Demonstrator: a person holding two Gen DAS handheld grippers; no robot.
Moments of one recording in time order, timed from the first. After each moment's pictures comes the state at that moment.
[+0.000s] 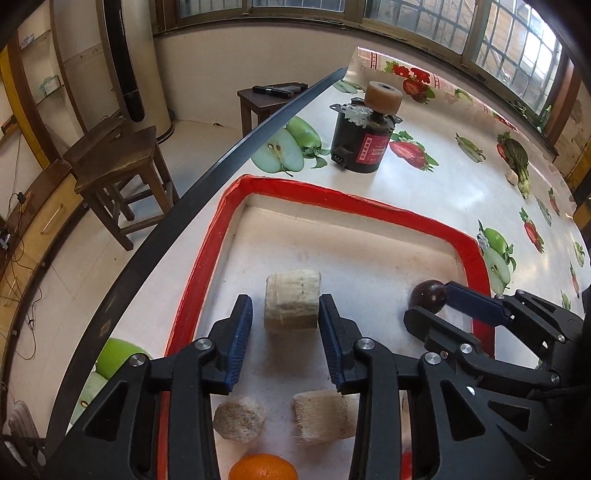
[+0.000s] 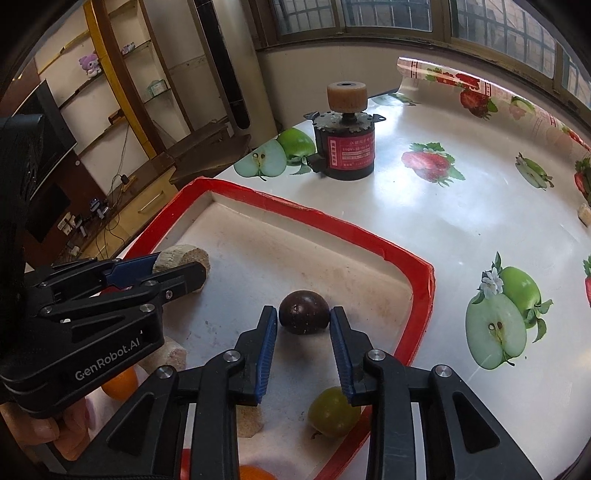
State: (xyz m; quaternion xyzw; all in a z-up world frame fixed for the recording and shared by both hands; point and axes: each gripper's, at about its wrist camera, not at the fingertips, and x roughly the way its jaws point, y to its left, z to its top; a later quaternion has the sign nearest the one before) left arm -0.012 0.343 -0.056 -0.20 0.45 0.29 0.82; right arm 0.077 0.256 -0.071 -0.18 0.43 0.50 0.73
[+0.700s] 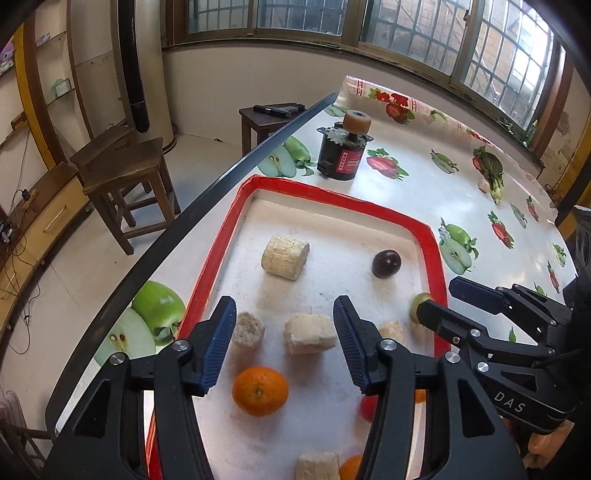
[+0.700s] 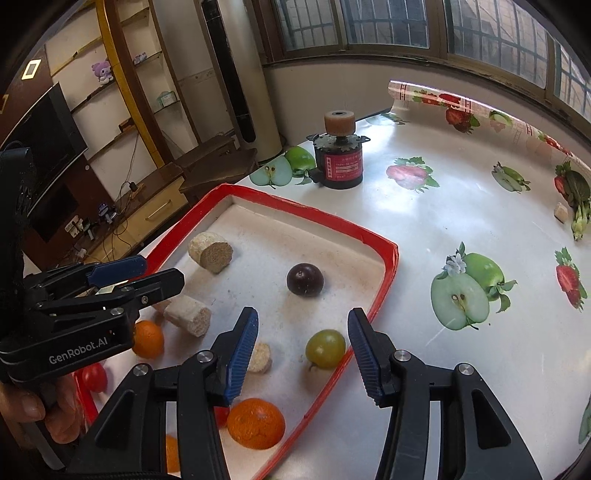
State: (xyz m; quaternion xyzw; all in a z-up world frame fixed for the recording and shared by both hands) left arm -0.064 0.301 -0.021 -0.20 0.41 0.30 0.84; right arm 0.058 0.205 -0.040 -0.17 0.41 0.51 0.74
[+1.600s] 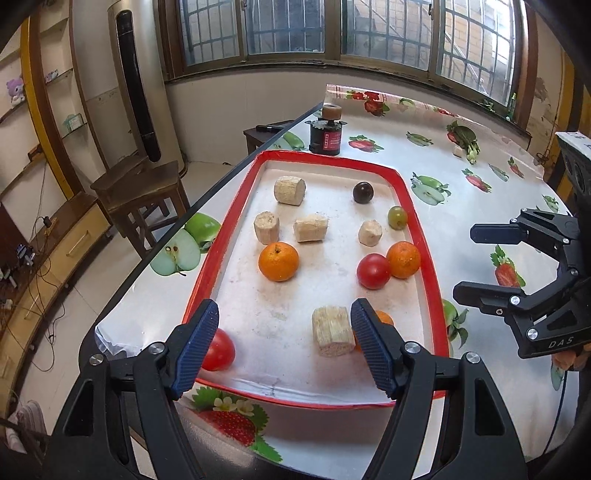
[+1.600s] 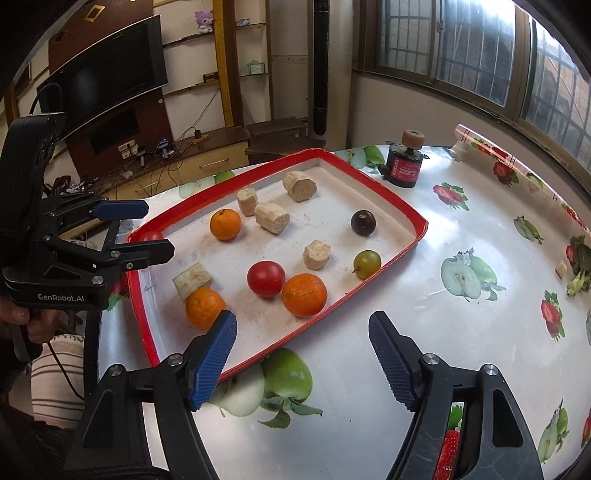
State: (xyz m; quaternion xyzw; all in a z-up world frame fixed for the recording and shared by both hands) left arm -0.150 0.218 -0.015 -0.12 0.39 0.31 0.86; right arm -0.013 0.120 -0.025 -0.28 0.31 0.61 0.67
